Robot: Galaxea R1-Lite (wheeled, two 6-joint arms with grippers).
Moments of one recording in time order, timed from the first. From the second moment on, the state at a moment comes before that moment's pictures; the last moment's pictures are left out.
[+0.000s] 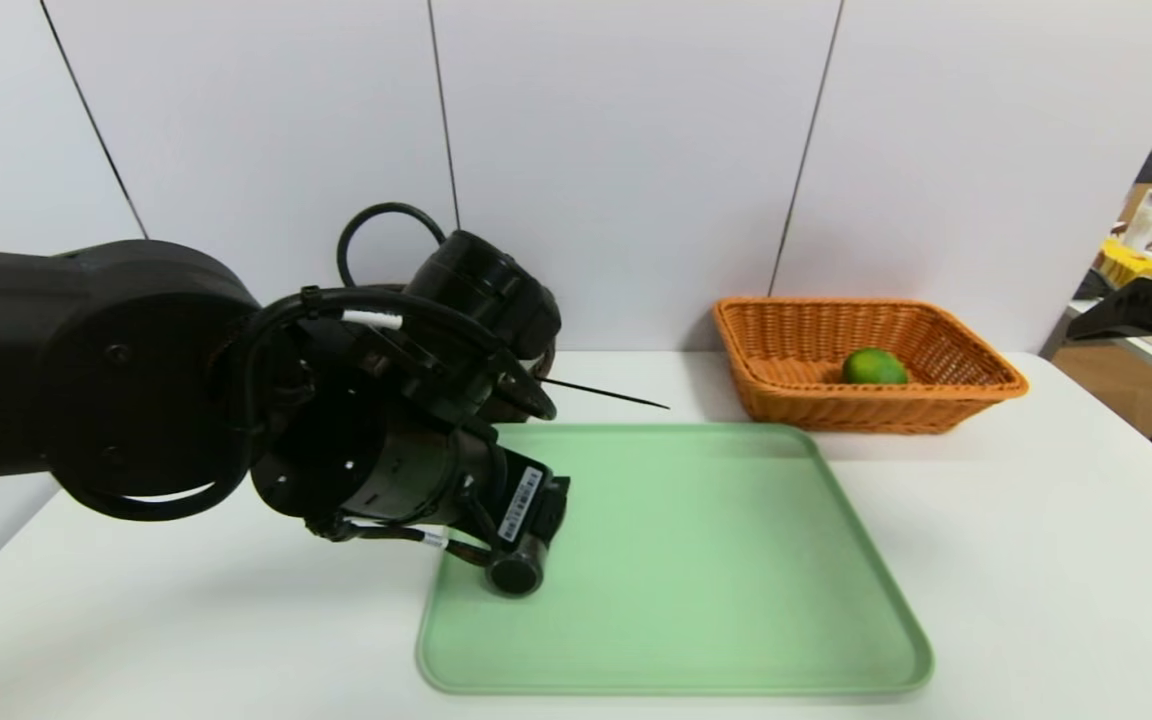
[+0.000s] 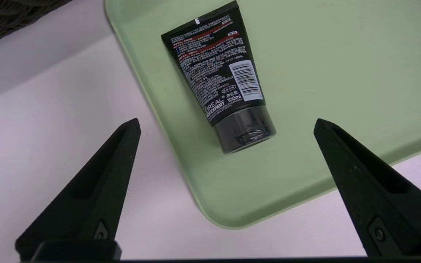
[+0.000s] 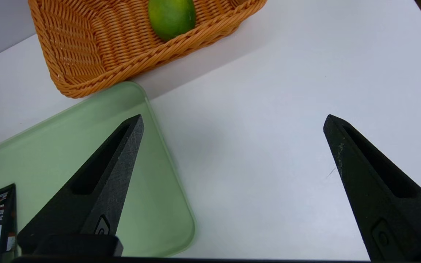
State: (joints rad) left arm -0.81 1.74 -1.36 0.49 0.29 -0.25; right arm 0.17 1.37 -1.40 0.75 -0.34 0.50
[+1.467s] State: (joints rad) left arm -0.81 2.01 -1.59 0.67 0.29 -0.41; right arm 0.18 1.30 -1.33 0.75 -0.33 0.49
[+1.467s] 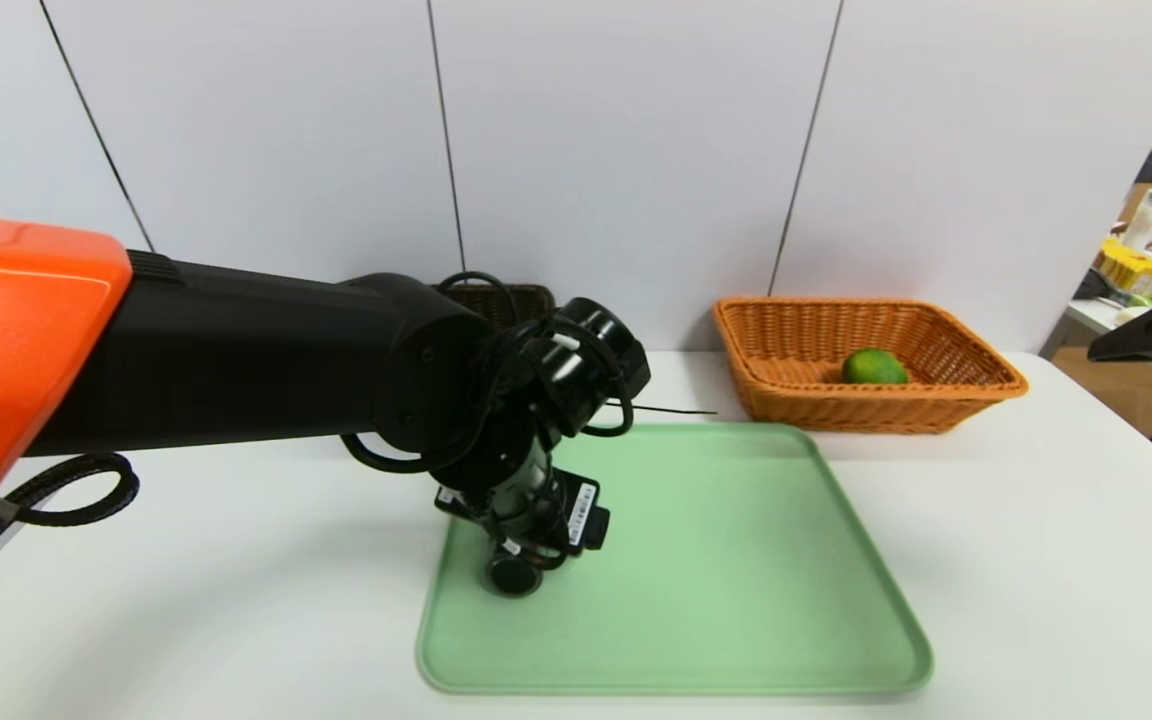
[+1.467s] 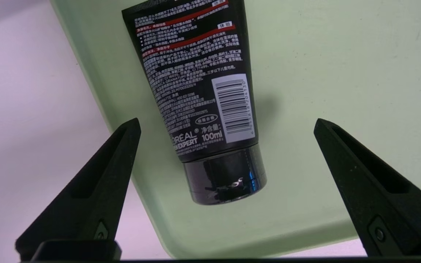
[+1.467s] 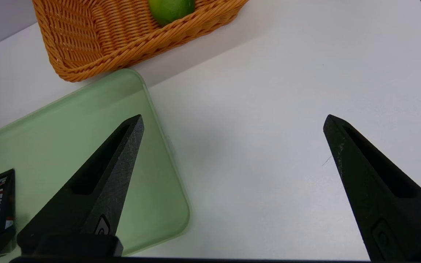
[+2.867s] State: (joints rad) left arm -0.79 2.10 -1.63 0.66 0.27 -0.46; right arm 0.18 1.30 -1.31 0.74 -0.32 0.49
